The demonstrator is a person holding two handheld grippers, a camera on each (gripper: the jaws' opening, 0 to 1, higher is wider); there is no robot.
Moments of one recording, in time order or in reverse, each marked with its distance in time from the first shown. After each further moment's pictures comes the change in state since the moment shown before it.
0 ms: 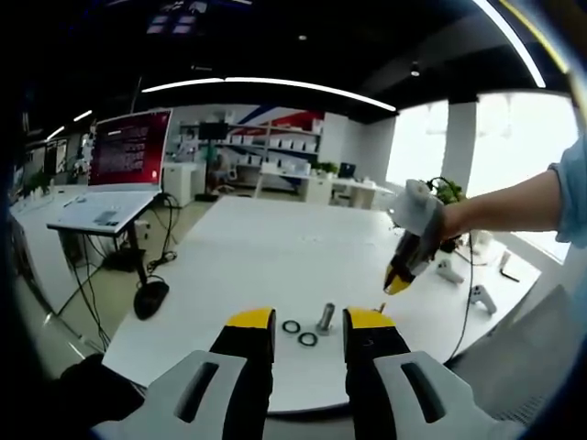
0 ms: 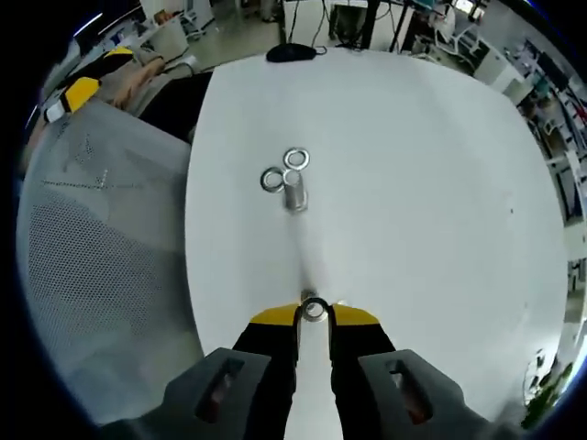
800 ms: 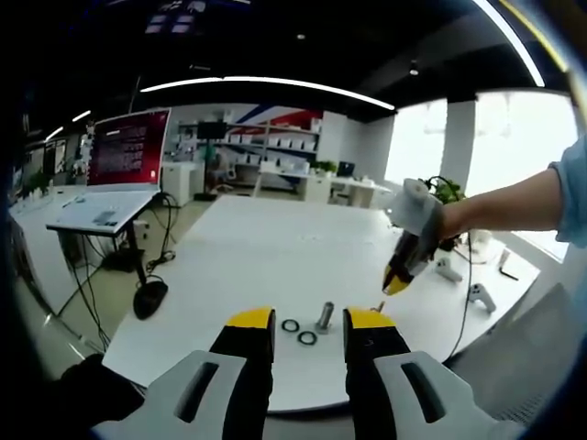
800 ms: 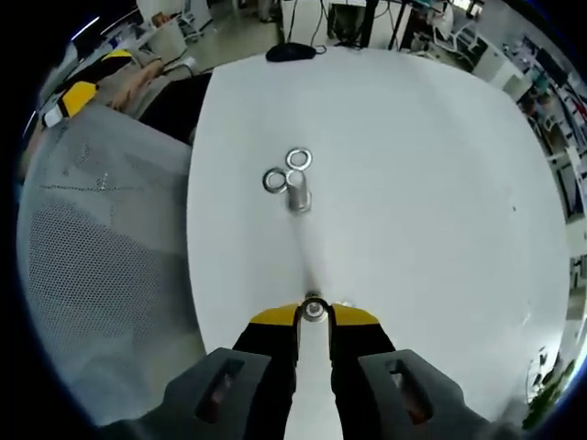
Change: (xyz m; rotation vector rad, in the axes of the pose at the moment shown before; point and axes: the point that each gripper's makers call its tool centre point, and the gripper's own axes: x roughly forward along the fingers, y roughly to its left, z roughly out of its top) left arm 0.000 -0.001 -0.001 0.004 0.005 -0.006; right arm 0.002 0.007 0.006 0.001 0.006 0.005
